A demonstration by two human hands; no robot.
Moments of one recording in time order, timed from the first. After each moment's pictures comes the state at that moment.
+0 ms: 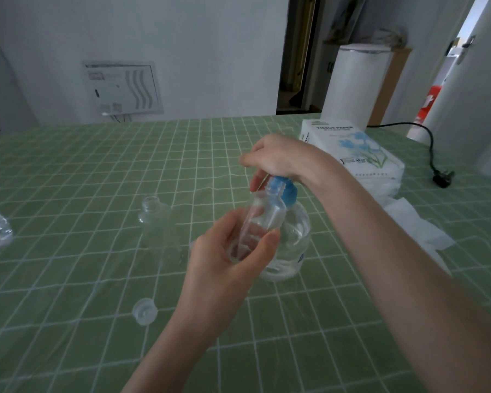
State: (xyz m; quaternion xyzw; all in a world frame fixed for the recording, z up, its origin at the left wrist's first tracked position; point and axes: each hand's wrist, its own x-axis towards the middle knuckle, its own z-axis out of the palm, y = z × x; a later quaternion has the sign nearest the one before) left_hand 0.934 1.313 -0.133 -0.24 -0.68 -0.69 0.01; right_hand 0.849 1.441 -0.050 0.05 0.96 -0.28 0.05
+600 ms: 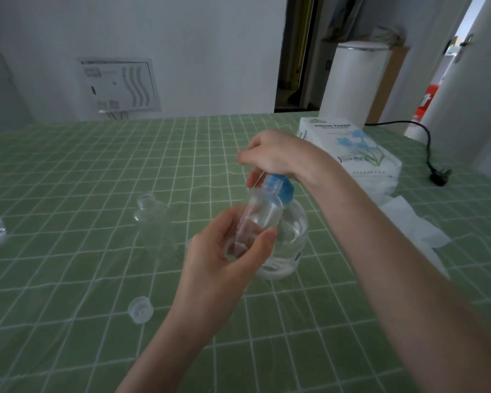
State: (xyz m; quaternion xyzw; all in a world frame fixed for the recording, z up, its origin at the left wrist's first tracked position) left_hand 0.933 1.313 -0.134 -0.24 -0.68 -0.69 0.02; right_hand 0.851 1.440 -0.049 0.05 0.96 -0.29 0.03
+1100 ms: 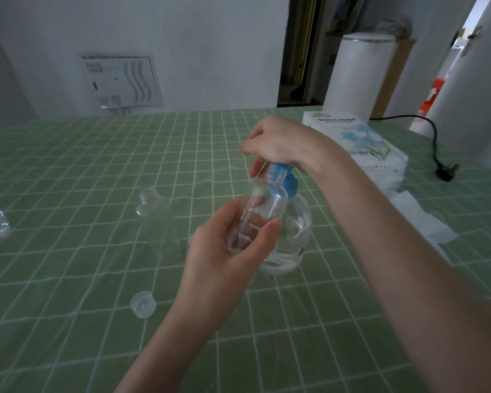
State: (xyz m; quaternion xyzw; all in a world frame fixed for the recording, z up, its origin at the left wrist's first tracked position) left_hand 0.931 1.315 -0.137 -0.24 -0.68 -0.69 0.02; right_hand 0.852 1.439 -0.045 0.05 0.96 -0.28 0.01
